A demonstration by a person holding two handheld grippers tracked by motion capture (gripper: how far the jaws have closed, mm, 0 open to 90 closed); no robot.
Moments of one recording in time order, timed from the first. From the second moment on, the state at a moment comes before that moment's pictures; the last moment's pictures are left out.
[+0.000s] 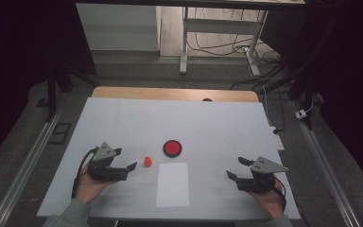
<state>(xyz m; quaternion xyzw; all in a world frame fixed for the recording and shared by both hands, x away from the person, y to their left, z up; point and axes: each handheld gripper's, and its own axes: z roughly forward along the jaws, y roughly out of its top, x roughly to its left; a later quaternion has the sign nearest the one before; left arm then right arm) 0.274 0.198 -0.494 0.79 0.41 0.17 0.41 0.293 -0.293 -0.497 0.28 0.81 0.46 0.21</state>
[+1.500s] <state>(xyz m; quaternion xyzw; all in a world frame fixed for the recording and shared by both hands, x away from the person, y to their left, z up) 0.317 0.157 -0.512 0.84 0.37 0.14 0.36 0.295 -0.289 -0.505 0.28 0.82 0.45 0.21</state>
